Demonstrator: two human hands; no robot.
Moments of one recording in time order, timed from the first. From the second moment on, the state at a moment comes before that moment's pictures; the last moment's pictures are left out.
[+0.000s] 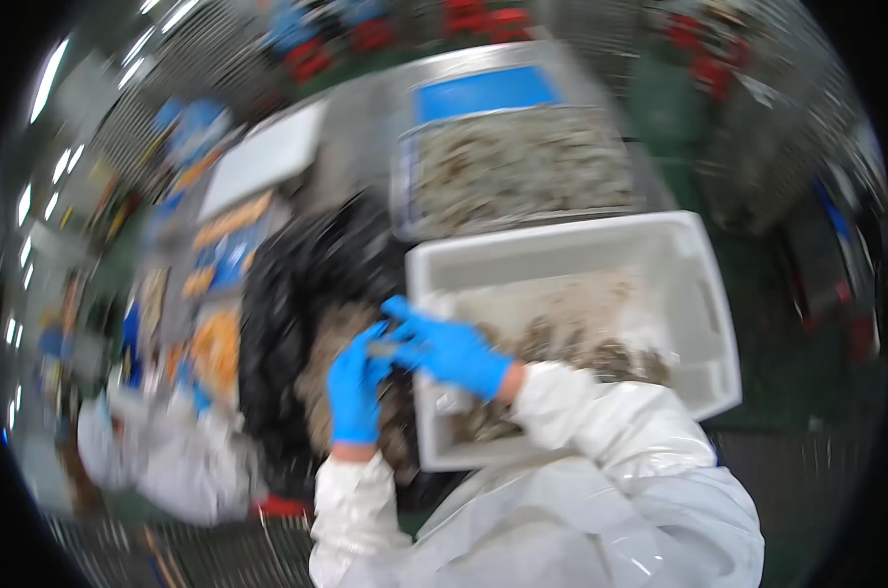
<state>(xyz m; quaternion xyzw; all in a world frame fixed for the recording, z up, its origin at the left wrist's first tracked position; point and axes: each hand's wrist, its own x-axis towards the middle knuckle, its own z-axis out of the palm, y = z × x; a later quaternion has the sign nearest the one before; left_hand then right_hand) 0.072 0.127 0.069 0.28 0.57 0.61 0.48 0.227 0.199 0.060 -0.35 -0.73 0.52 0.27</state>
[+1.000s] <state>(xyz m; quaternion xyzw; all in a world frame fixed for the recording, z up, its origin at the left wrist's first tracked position) -0.026 0.020 -0.011 0.04 0.51 0.73 0.45 0.102 0.133 -0.007 -0.17 -0.85 0.40 0.28</state>
